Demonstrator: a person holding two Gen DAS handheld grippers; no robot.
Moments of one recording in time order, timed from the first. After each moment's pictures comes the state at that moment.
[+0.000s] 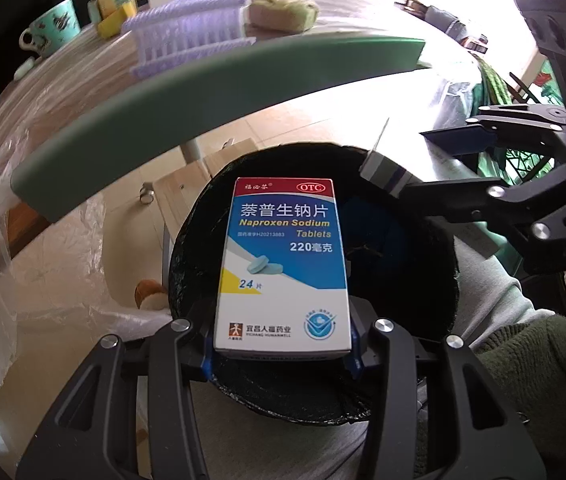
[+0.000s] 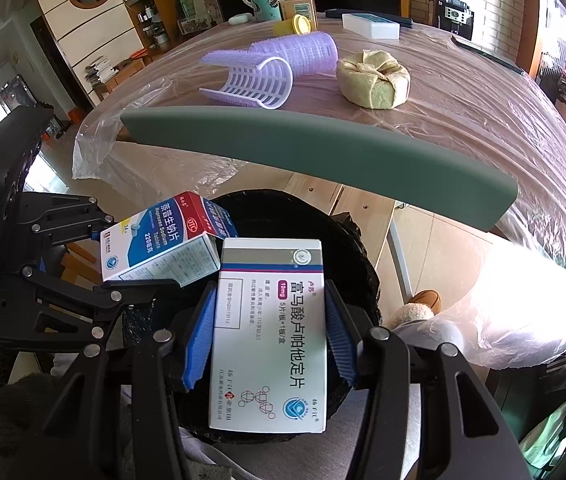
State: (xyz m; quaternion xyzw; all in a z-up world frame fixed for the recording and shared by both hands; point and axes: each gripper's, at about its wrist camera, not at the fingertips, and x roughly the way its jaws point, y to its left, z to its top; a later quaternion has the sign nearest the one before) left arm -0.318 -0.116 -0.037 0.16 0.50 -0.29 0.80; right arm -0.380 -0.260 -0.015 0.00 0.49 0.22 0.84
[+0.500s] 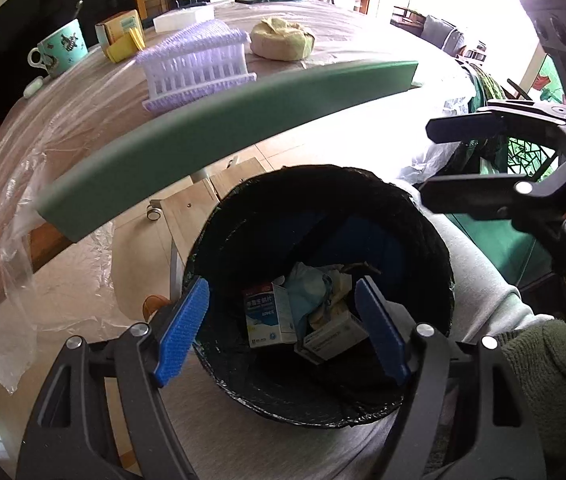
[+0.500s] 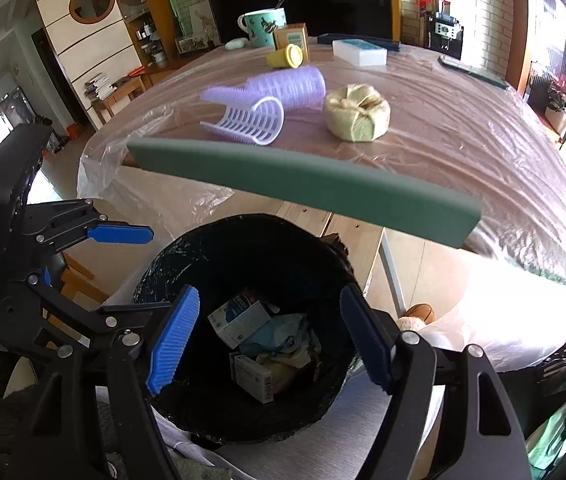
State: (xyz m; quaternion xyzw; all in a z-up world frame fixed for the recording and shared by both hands) left arm -0.322 -0.112 -0.023 0.16 0.48 -0.28 0.82; right arm -0.387 -0.273 0.009 0.00 0.46 0.21 0.87
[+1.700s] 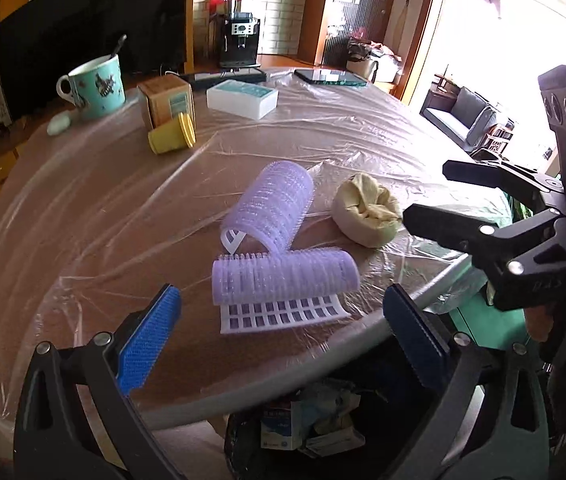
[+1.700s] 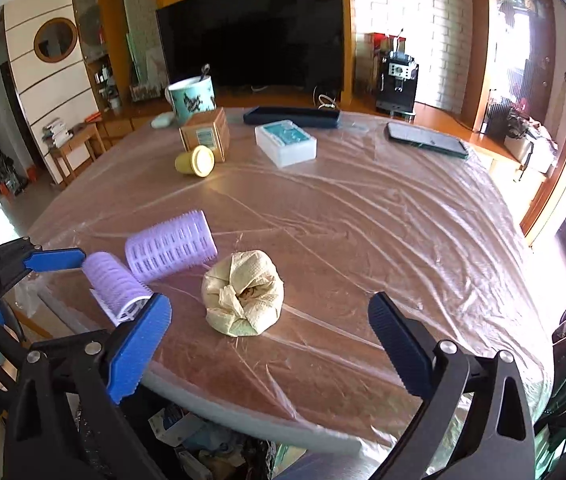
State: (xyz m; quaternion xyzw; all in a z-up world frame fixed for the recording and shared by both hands) left arm -0.215 -0.125 0.024 0.06 0.43 -0.24 0.87; right arm -0.263 -0.298 0.038 0.00 0.40 0.13 0.91
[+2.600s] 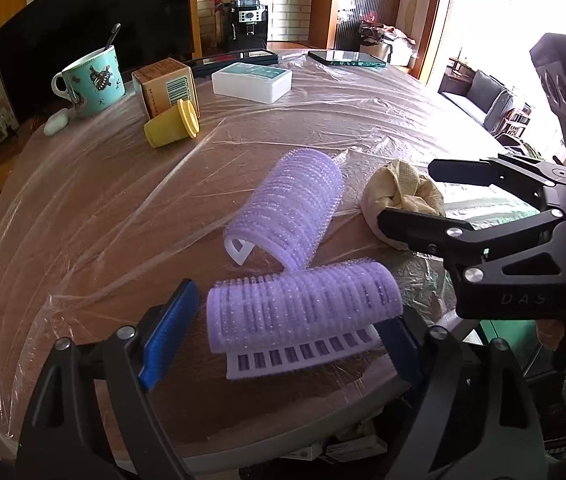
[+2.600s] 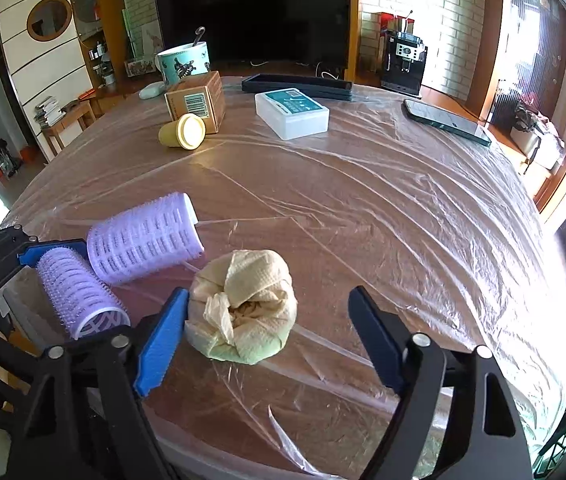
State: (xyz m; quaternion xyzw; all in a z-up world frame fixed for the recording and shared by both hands) left arm -0.193 -0.137 0.008 0.10 0.44 -0.22 0.86; right arm -0.231 -0.280 0.015 -0.02 0.43 0.13 0.89
